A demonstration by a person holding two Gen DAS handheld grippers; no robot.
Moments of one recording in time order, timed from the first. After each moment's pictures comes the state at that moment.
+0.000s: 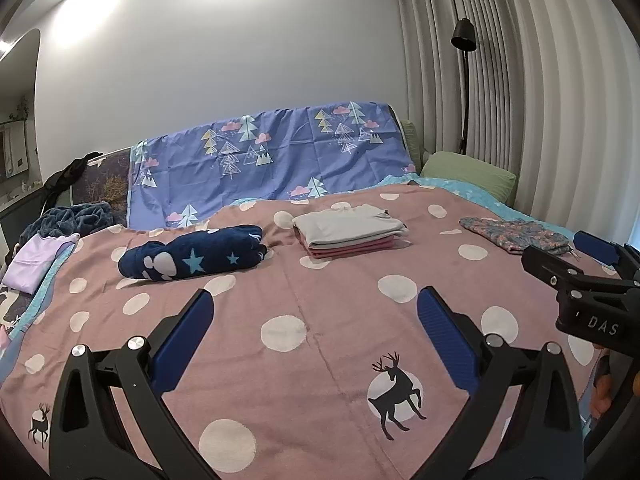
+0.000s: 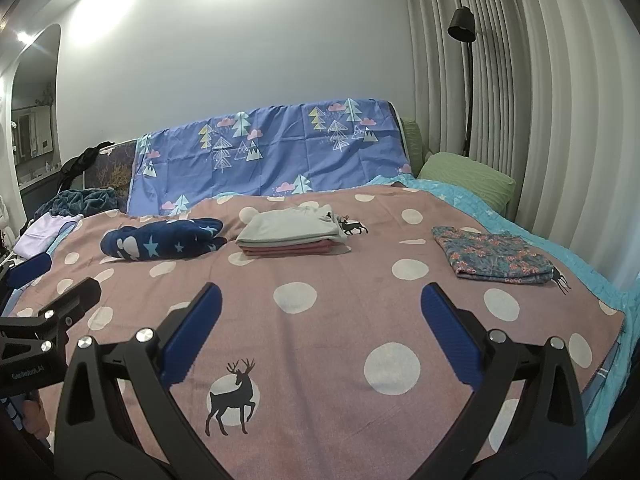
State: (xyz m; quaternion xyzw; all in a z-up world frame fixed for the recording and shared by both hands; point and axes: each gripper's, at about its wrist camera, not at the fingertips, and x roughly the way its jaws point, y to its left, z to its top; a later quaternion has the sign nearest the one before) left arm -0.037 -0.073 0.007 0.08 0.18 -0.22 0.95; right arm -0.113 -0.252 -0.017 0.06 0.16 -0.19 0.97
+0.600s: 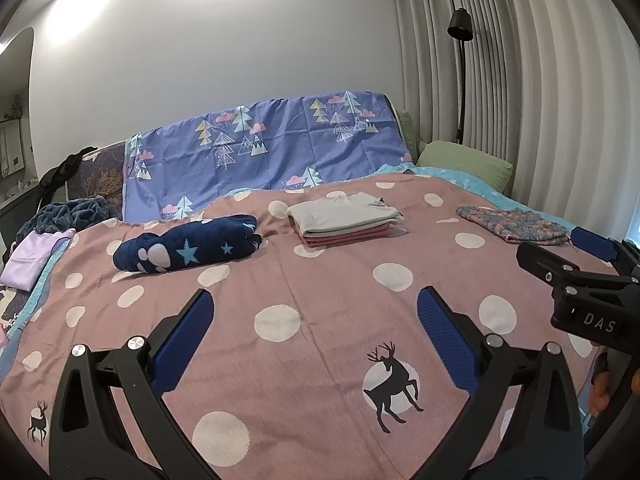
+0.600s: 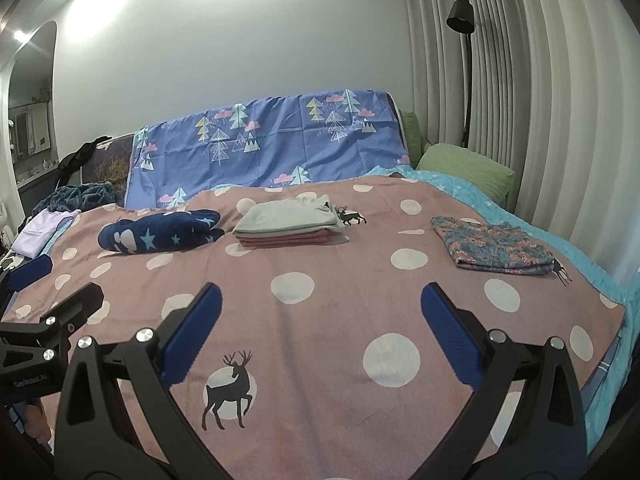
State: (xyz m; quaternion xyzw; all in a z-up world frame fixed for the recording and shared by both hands) left arm -0.035 -0.076 0.001 0.09 0.20 -0.23 0.95; right arm -0.110 -0.257 -0.024 0.07 0.18 -0.19 0.96
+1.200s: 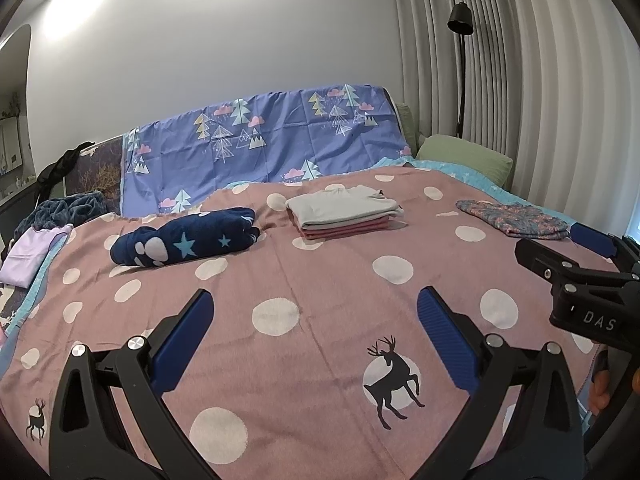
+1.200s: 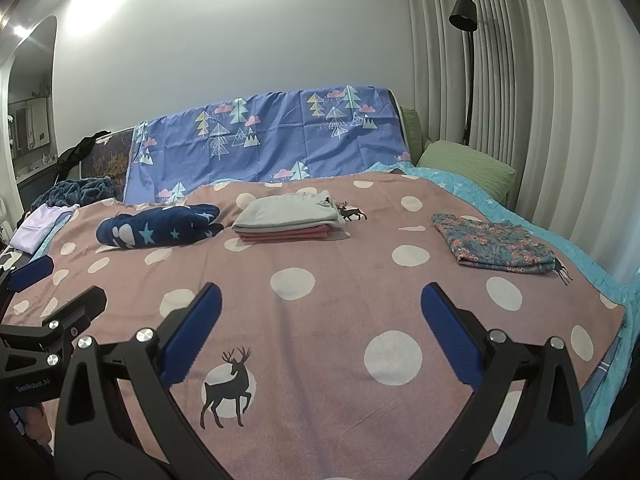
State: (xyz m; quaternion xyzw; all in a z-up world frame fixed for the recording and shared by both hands) left arm -0.030 -0.077 -0.006 0.09 0.21 -0.23 0.95; right arm -0.107 -0.258 -0.027 0.06 0.18 -0.19 0.96
